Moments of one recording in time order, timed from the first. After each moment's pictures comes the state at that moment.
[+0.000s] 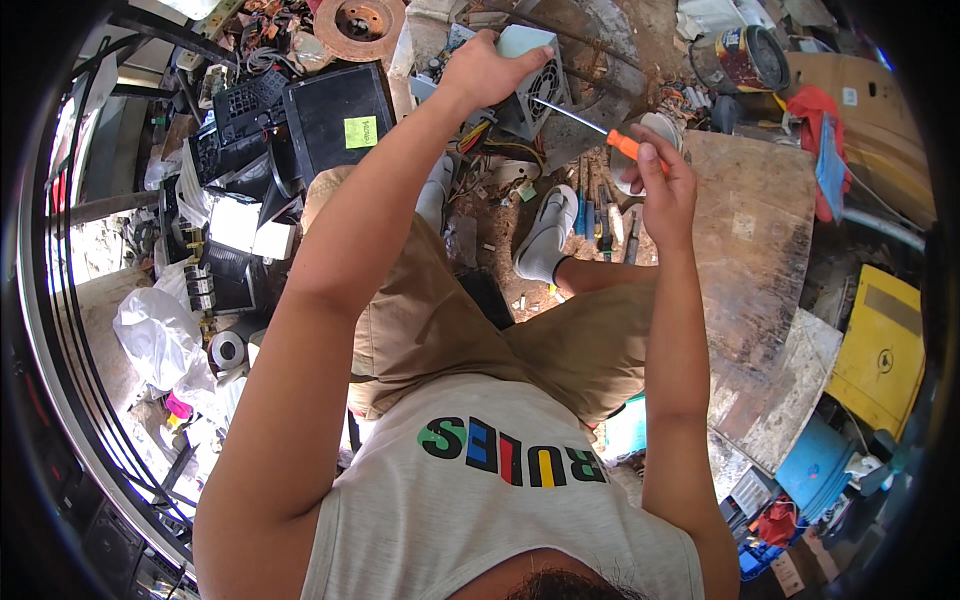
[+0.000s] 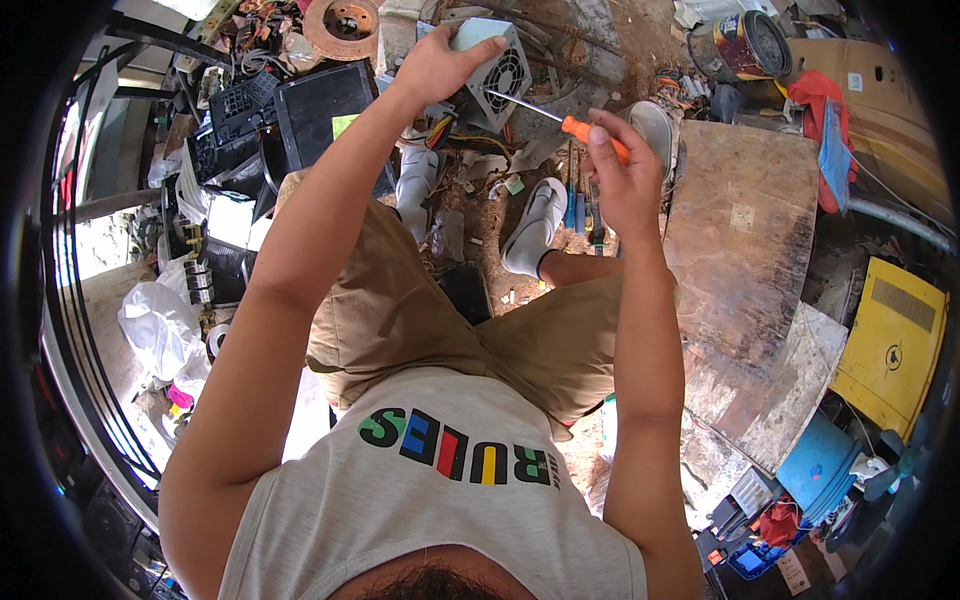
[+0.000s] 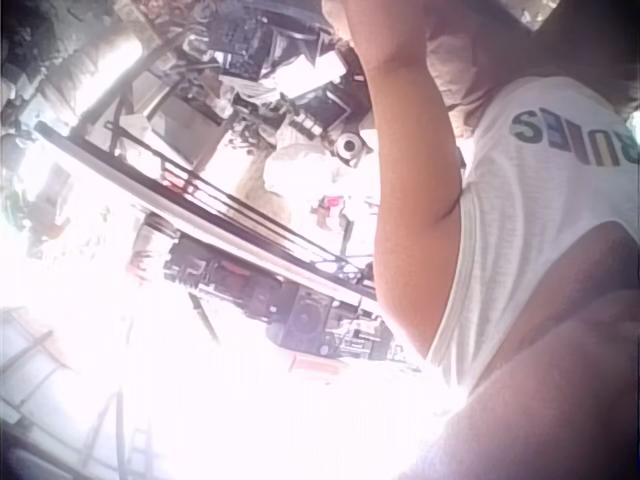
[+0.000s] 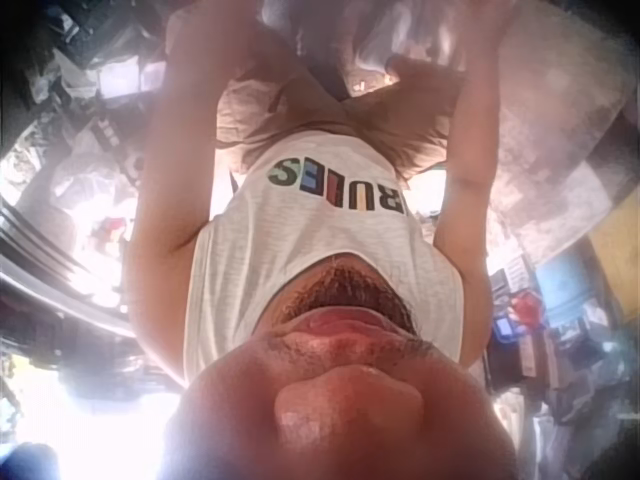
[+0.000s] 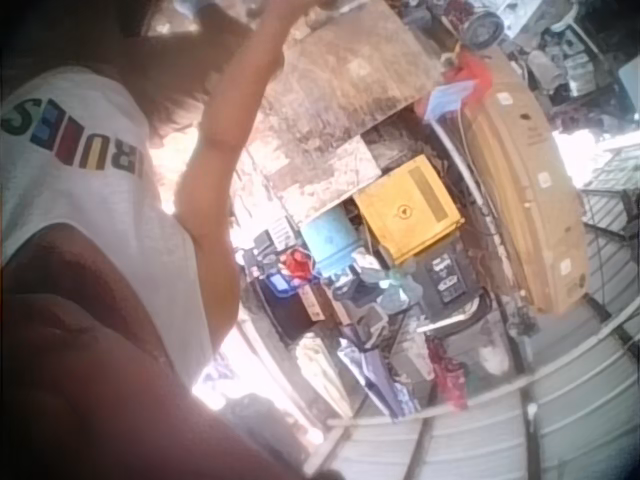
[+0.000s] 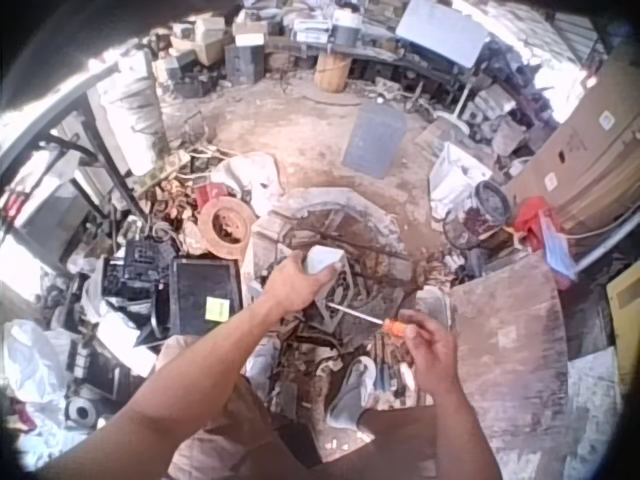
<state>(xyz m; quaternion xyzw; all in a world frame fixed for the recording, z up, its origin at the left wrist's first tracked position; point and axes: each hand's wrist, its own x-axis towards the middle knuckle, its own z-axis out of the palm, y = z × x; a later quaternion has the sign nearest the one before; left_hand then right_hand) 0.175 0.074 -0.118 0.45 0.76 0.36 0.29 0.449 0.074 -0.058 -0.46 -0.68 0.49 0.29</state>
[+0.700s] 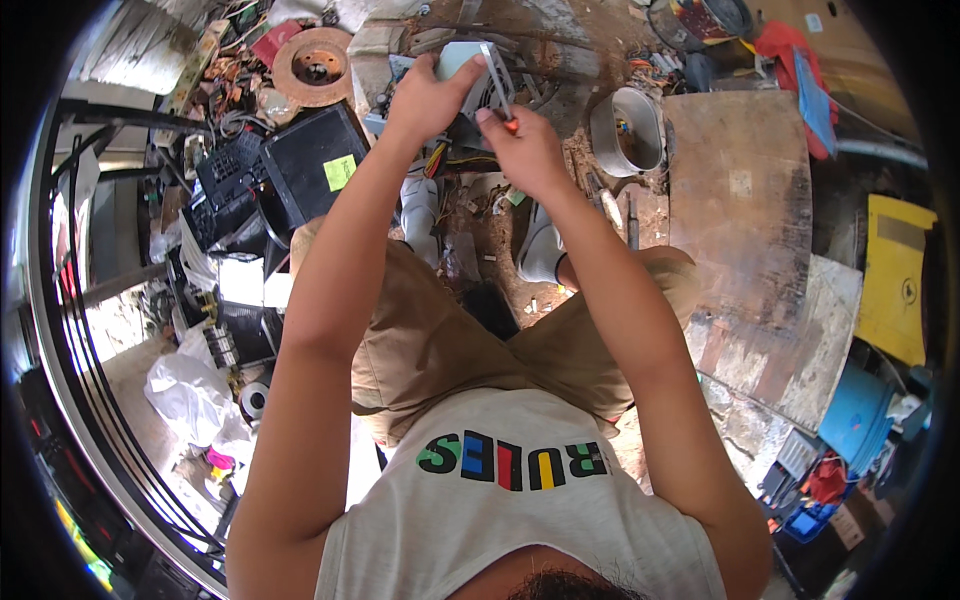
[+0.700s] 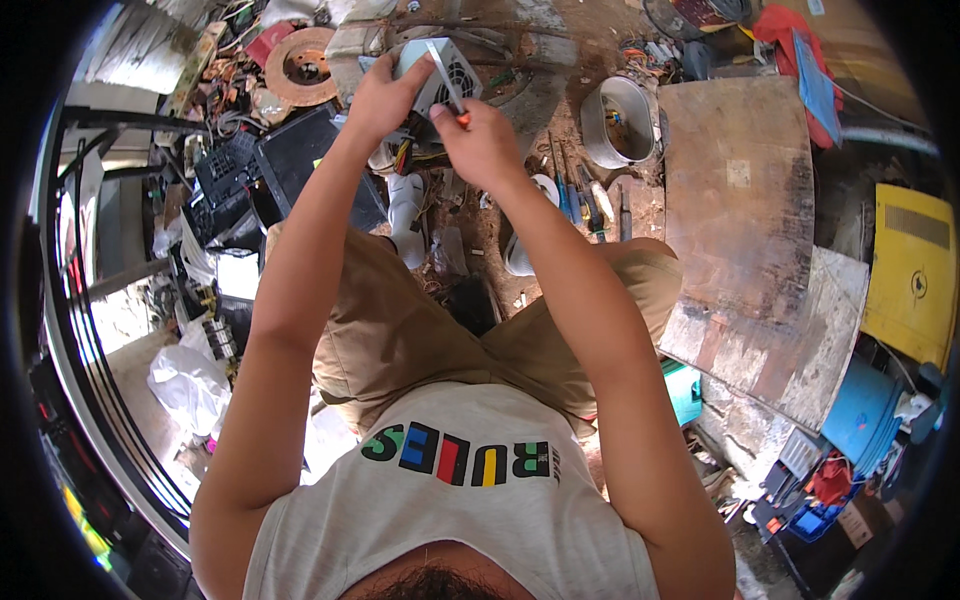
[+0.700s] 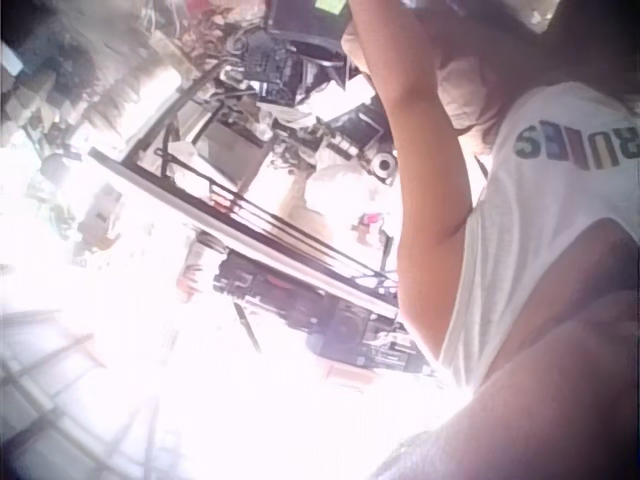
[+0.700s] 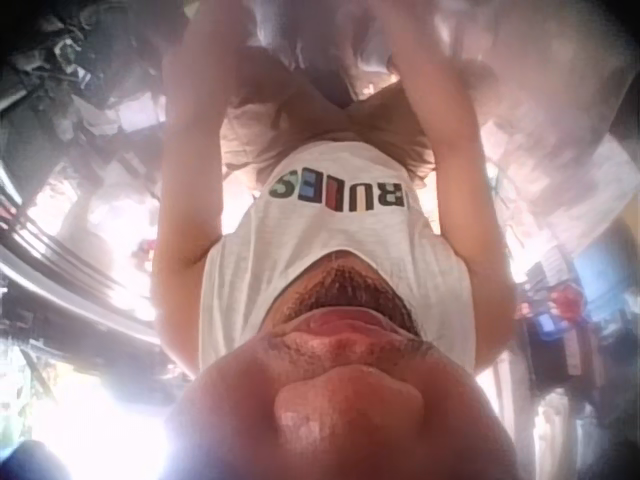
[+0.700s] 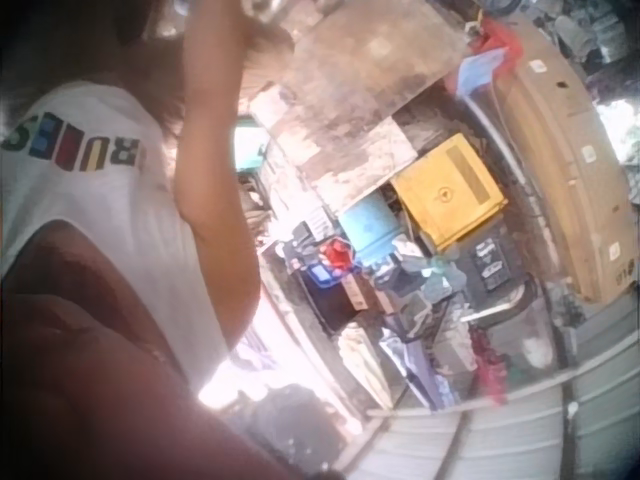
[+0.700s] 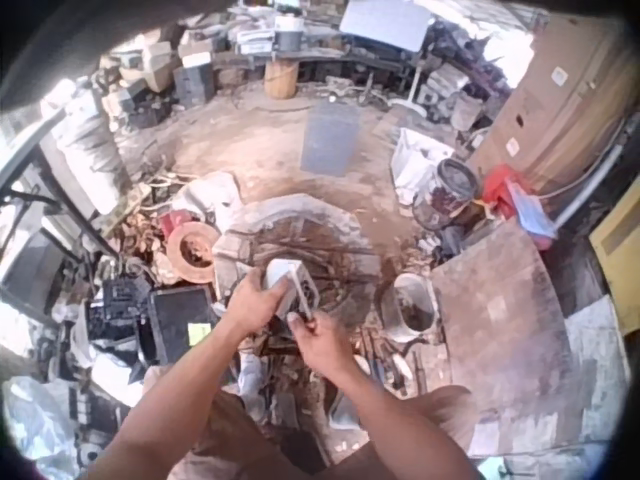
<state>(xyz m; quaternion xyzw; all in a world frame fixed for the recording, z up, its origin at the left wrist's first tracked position) 0.180 0.075 -0.113 0.43 0.77 0.36 0.31 0.349 0.072 -0.112 -0.52 -0.67 0.47 0.24</state>
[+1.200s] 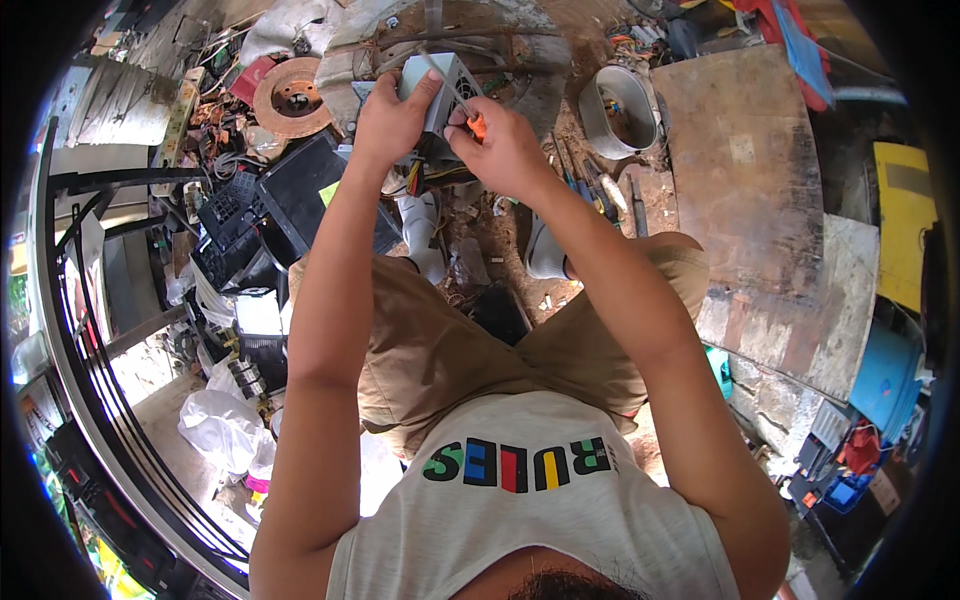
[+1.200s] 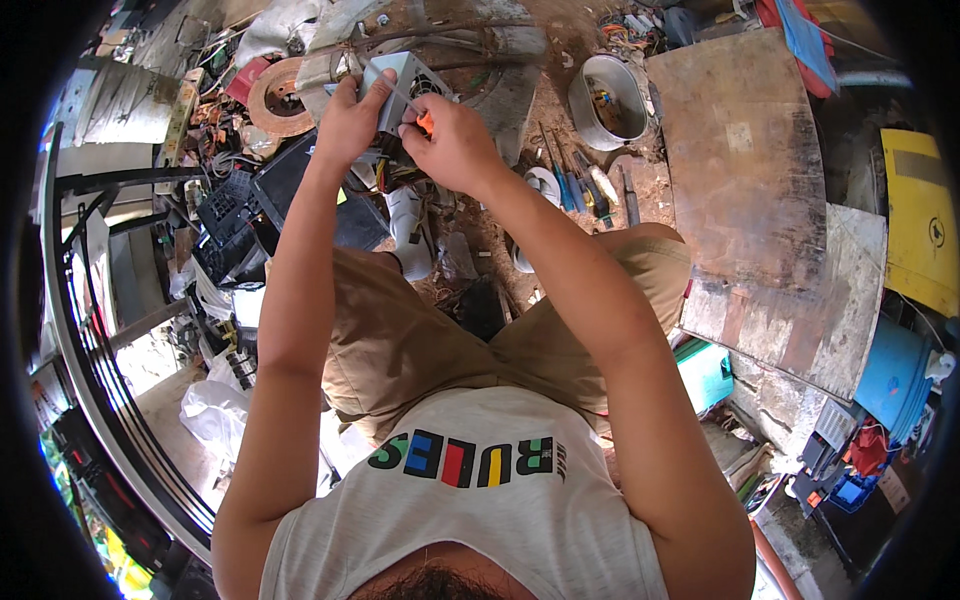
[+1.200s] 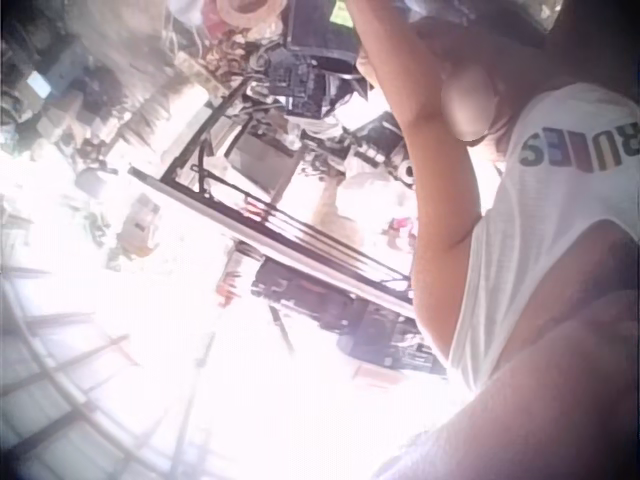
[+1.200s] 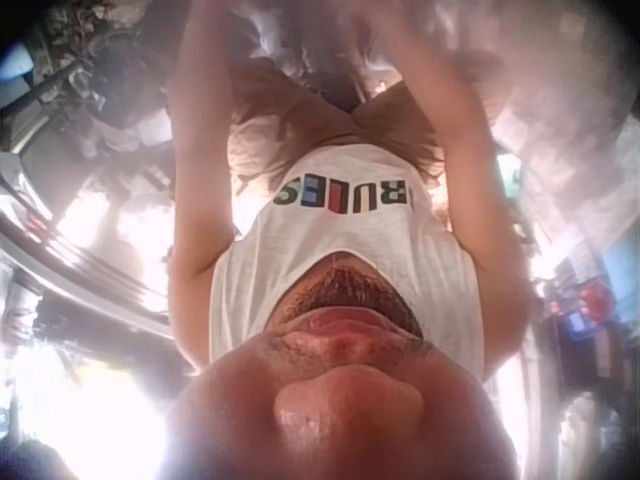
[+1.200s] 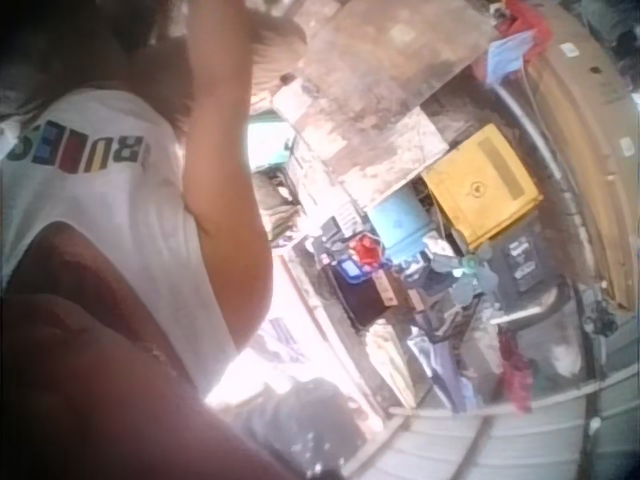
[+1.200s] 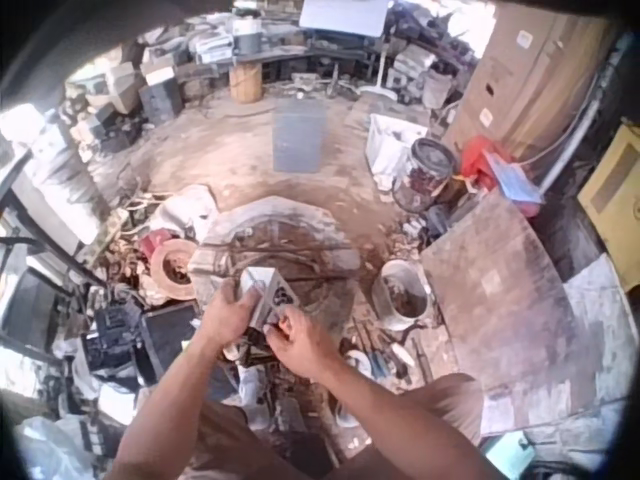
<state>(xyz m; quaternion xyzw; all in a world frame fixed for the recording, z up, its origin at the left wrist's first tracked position) 0.177 0.080 -0.115 0.45 0.75 0.34 0.33 0.357 0.079 -0.104 -0.44 -0.74 0.42 0.31</state>
